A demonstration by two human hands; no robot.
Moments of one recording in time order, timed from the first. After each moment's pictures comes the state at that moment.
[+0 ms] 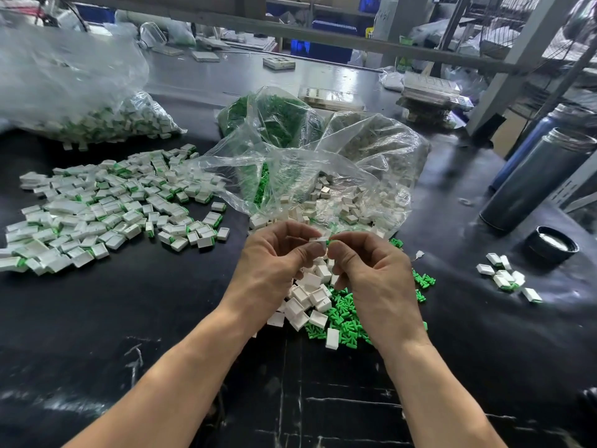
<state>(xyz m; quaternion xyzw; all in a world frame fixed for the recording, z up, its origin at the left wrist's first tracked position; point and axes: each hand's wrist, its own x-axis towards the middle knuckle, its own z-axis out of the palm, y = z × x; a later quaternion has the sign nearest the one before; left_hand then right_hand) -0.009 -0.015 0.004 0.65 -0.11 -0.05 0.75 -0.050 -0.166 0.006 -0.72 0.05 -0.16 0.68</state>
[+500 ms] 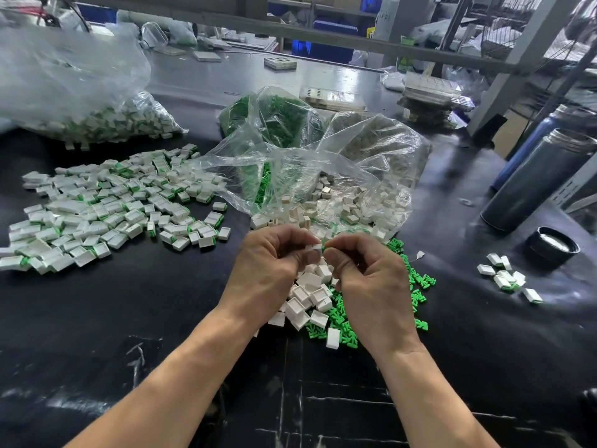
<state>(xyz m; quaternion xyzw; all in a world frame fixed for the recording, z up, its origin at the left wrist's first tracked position) -0.012 -0.012 0.007 0.71 -0.14 0.00 0.69 -0.052 -0.159 0.001 -0.79 0.02 -0.22 0.57</state>
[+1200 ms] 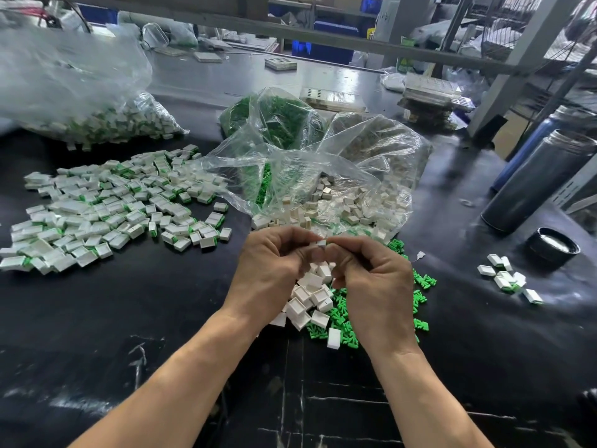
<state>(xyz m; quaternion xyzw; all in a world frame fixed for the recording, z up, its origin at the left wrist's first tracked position) -0.013 -0.016 0.007 0.68 -0.13 0.00 0.72 -0.051 -0.154 0.000 -0.73 0.03 -0.23 0.65</state>
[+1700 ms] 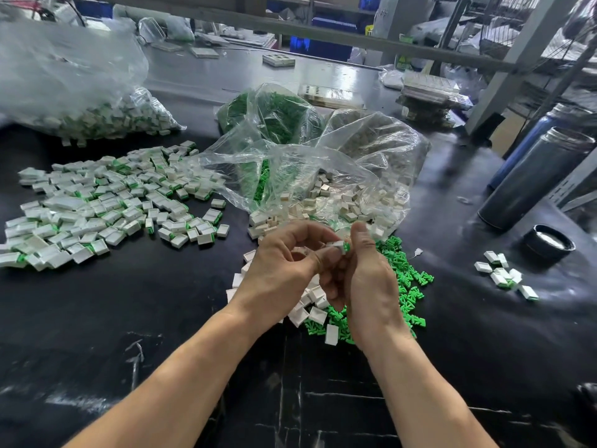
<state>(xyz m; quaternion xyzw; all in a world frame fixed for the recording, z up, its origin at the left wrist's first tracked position) -0.018 -0.024 0.008 0.66 -0.19 -0.04 0.73 -0.049 -0.144 0.008 -0.63 0.11 -0.07 0.76</state>
